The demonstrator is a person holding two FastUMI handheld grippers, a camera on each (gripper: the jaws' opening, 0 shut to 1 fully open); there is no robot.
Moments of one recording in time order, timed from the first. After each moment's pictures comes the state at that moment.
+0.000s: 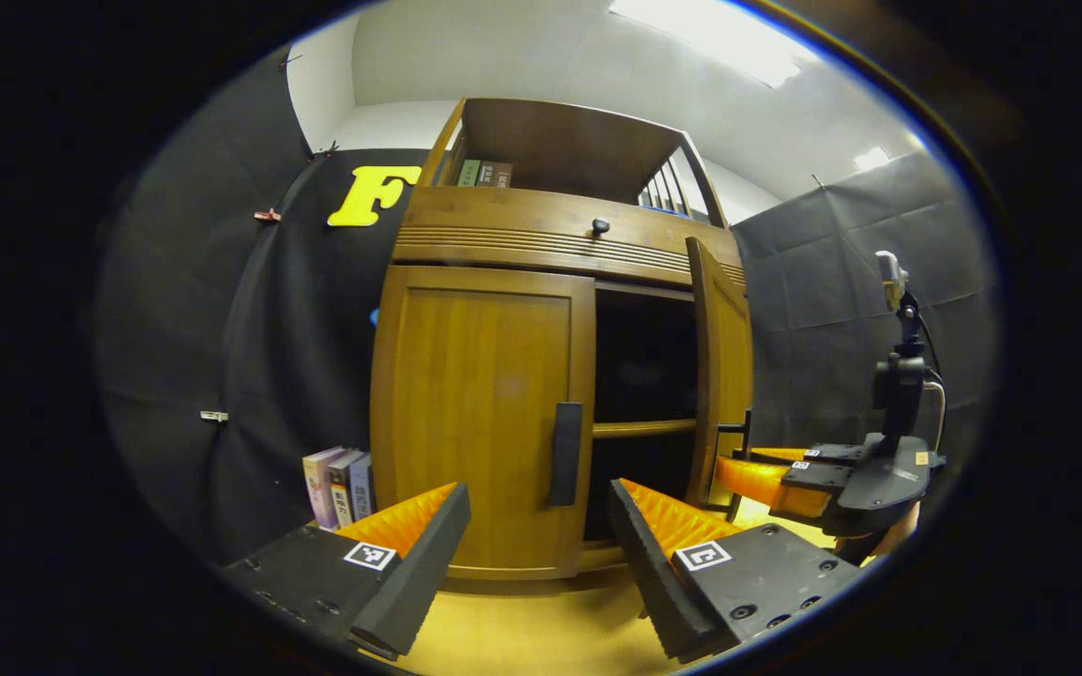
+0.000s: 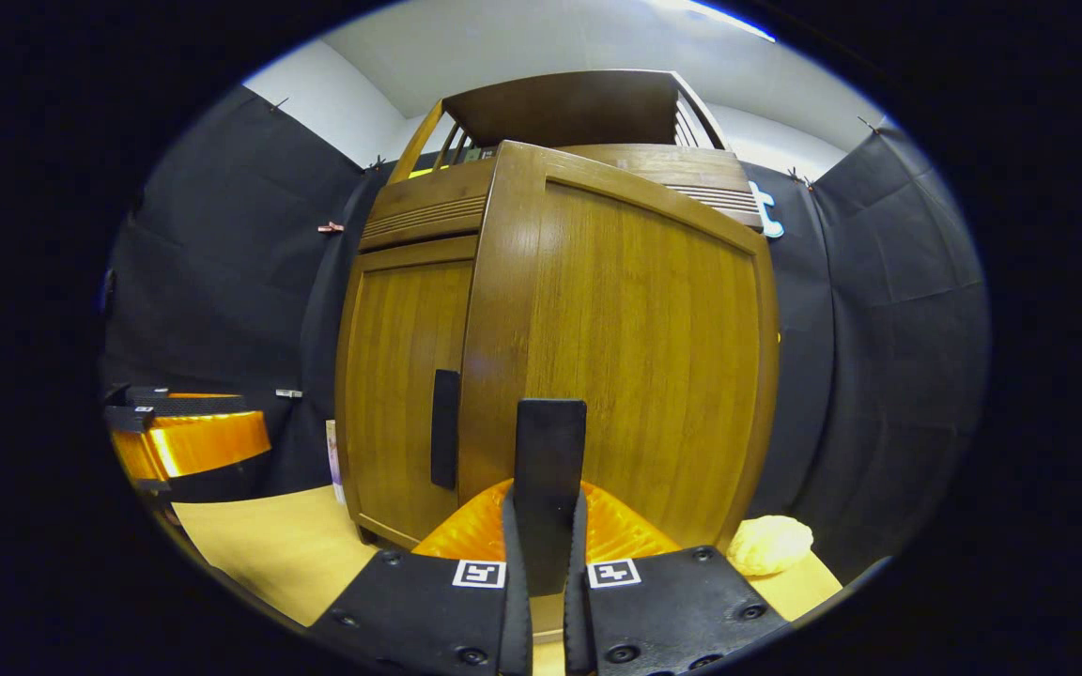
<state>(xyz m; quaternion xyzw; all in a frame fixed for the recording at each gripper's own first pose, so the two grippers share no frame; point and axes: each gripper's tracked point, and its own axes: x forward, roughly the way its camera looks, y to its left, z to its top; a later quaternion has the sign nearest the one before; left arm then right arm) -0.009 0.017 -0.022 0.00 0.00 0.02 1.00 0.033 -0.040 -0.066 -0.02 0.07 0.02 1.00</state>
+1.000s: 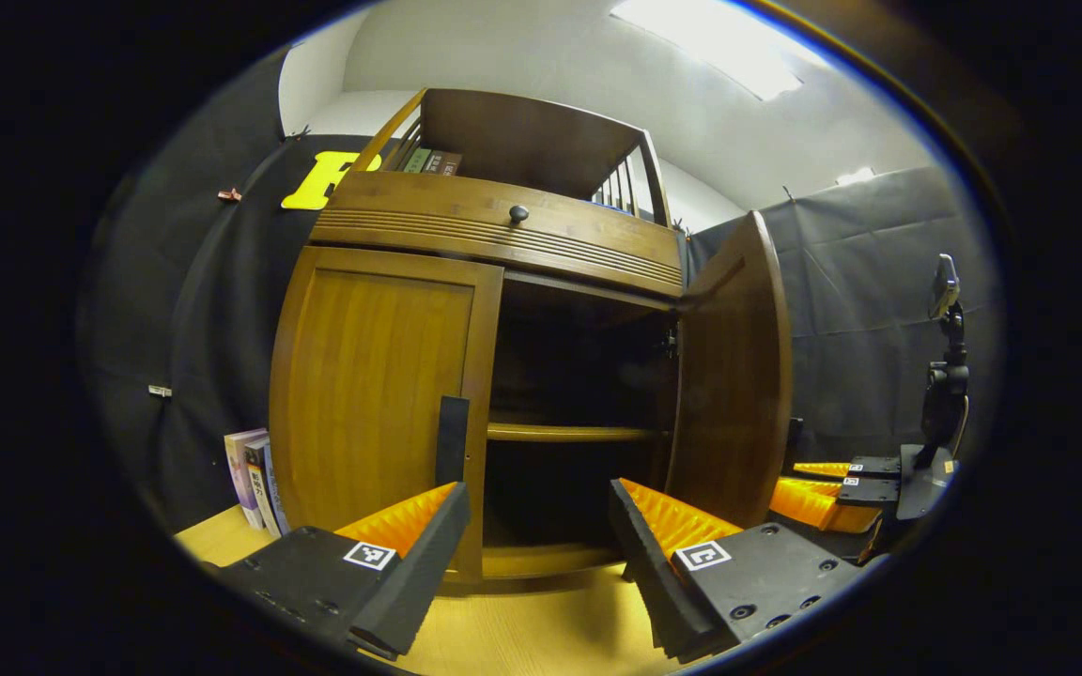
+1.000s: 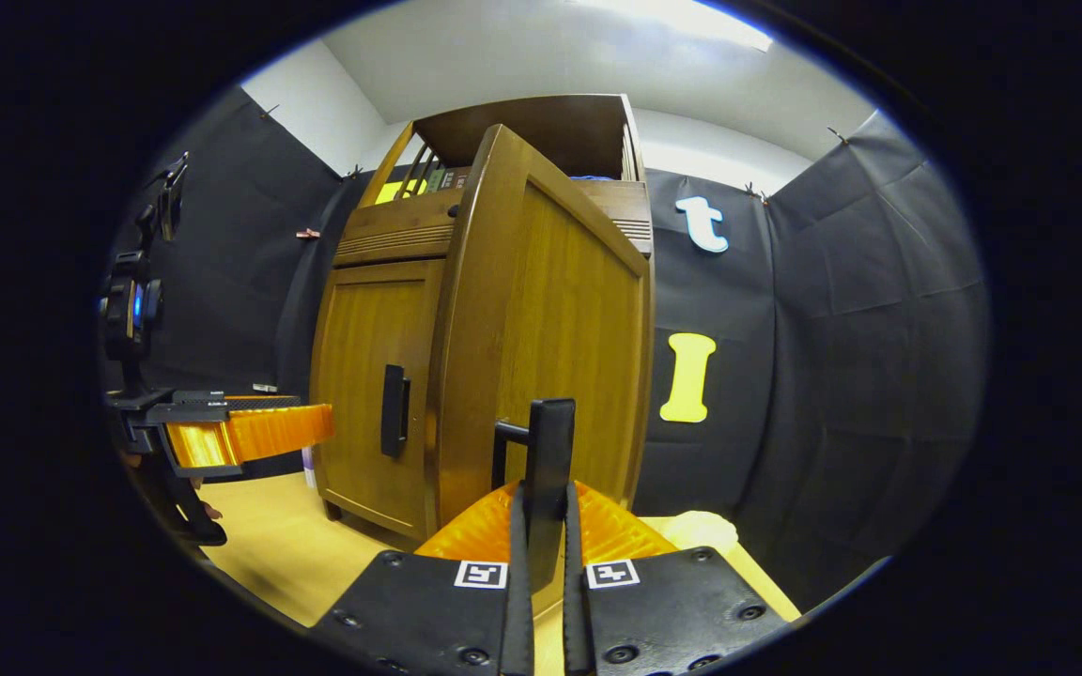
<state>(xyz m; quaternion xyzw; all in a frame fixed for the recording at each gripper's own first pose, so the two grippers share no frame) 0.016 -0.074 -0.029 -0.03 0.00 -0.04 1.00 -0.047 -0.133 -0.038 -0.05 0.05 -0.03 1.00</state>
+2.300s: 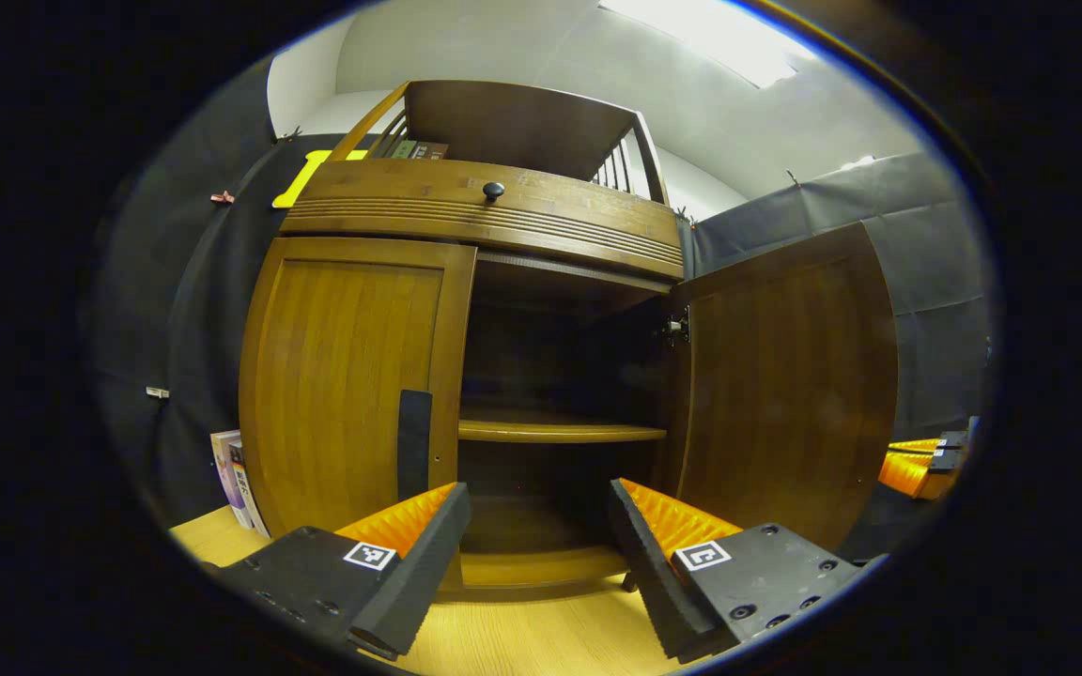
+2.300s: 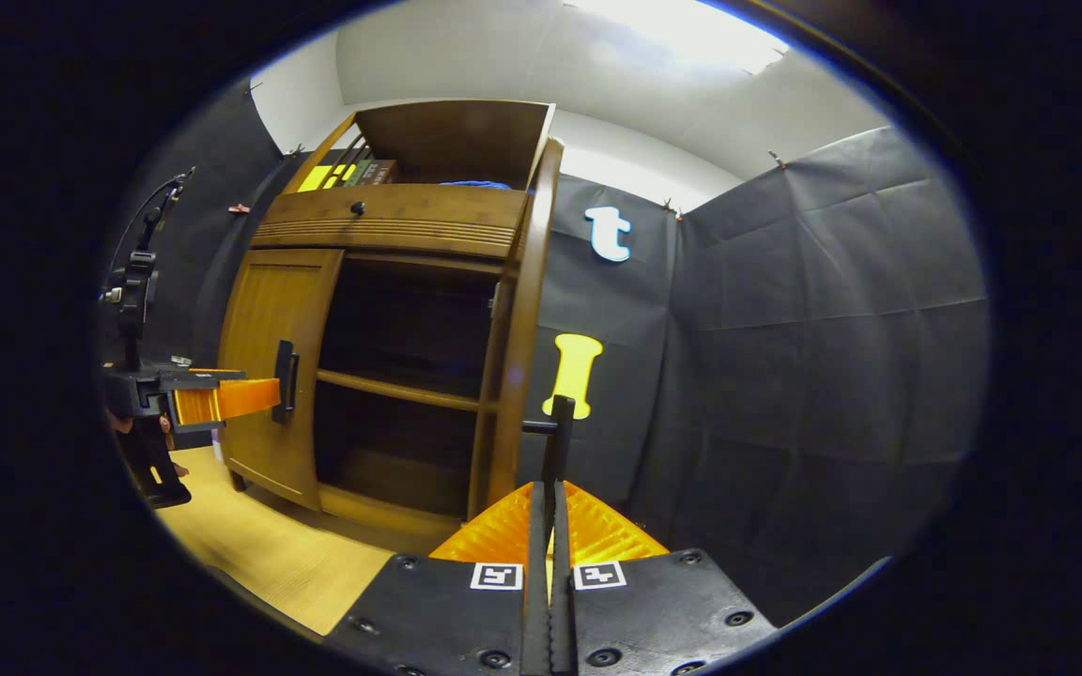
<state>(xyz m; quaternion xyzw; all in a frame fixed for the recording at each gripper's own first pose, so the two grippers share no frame) 0.060 -0.103 -0.043 -0.02 0.00 -0.02 1.00 -0.122 -0.243 -0.004 -0.09 0.04 -0.17 0.98</state>
